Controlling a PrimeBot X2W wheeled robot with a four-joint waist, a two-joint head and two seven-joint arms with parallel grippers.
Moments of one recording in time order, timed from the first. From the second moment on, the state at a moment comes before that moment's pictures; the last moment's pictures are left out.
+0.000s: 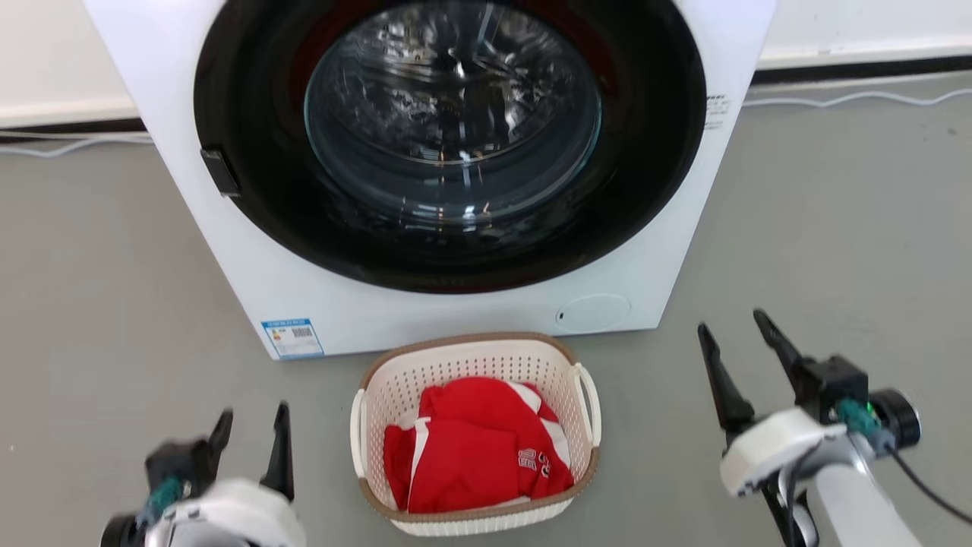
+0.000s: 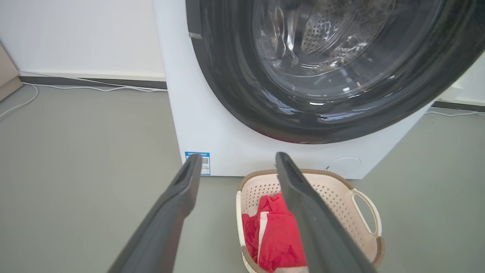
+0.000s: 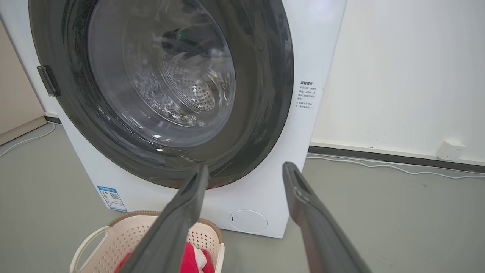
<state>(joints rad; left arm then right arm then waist) -0.13 0.20 -0.17 0.47 -0.39 0.06 -0.26 -0.28 -0.12 0.06 0.52 0.03 0.12 -0.25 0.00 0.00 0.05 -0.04</state>
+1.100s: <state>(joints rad) 0.08 0.13 -0.05 0.38 -0.44 0.05 -0.22 -0.06 -0.10 0.00 0.43 0.14 0.12 -0.22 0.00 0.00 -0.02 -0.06</state>
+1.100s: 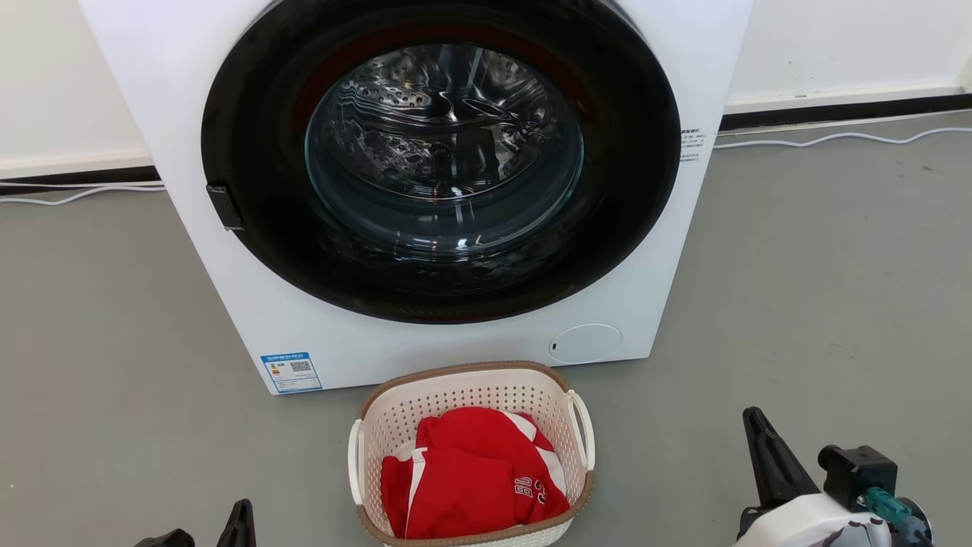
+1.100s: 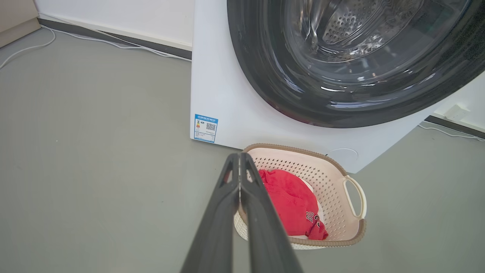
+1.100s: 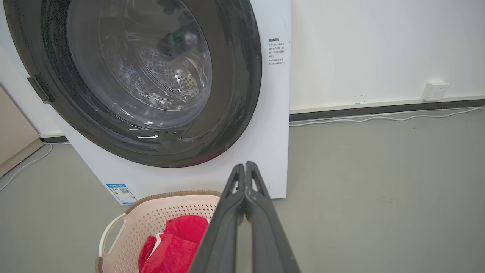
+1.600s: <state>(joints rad) 0.08 0.12 -0.03 0.37 -0.58 0.03 -0.18 -0.06 -0.09 -0.01 0.40 0.33 0.12 -0.18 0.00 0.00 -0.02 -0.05</state>
